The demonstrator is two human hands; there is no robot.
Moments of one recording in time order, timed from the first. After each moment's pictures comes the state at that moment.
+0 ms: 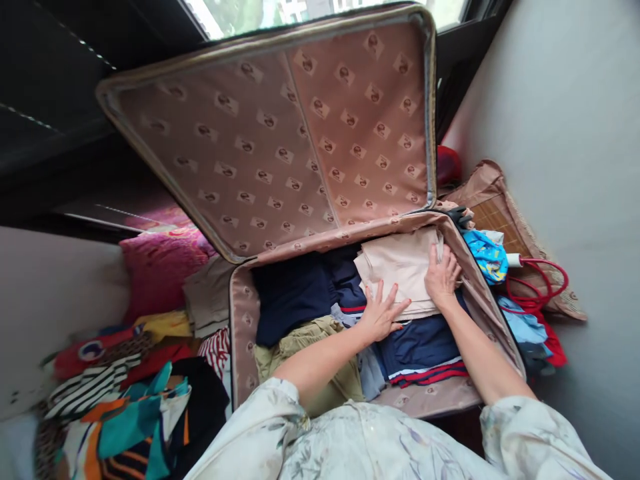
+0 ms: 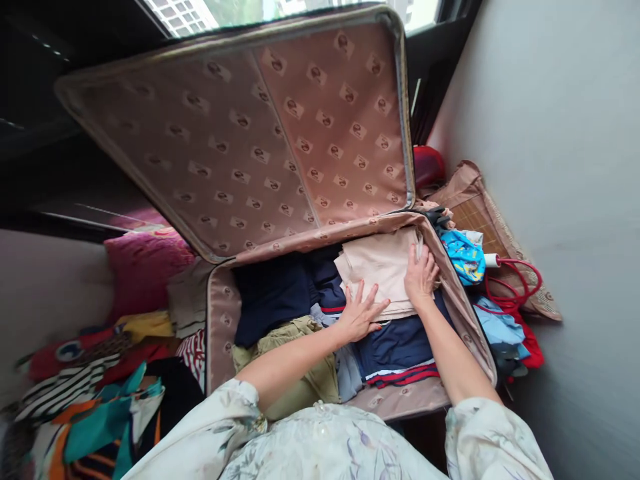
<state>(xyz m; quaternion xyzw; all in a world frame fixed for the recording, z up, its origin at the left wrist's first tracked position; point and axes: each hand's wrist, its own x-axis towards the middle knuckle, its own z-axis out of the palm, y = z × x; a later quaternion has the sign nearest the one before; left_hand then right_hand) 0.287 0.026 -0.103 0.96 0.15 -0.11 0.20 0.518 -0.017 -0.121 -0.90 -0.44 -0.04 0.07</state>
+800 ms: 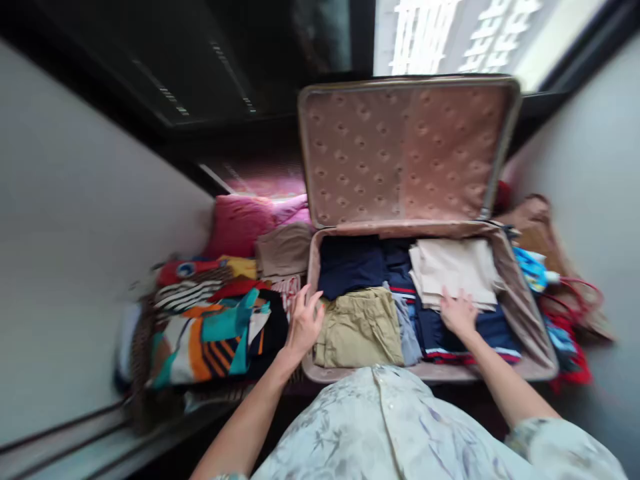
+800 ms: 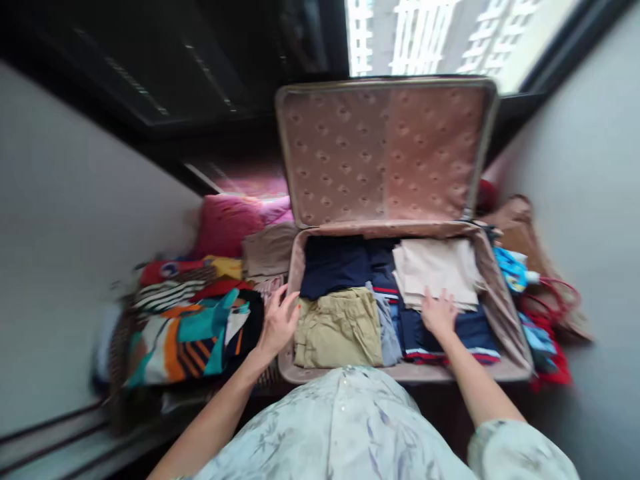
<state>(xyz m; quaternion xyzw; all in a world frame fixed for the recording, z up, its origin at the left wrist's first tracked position) -0.046 0.043 0.030 0.80 0.54 0.17 0.17 0.384 -0.092 -0.101 -0.87 -0.48 0.05 0.05</state>
